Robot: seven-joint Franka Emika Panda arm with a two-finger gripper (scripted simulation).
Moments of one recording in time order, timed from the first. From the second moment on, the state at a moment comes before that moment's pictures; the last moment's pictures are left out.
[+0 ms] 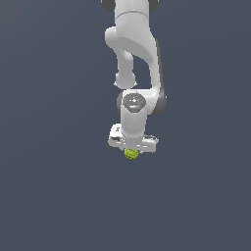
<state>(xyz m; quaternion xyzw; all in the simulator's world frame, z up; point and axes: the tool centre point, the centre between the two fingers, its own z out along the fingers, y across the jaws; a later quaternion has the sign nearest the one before) 0.027 0.029 0.073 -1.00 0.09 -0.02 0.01</state>
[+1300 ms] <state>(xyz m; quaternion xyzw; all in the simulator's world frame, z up) 0.076 -0.103 0.303 -0.98 -0.04 -0.17 0.06</state>
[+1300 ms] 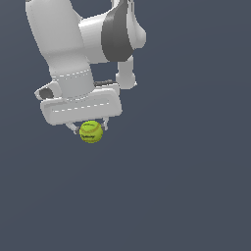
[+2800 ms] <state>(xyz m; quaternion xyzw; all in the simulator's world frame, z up) 0.095 -0.226 0.501 -0.94 -0.15 -0.29 0.11</state>
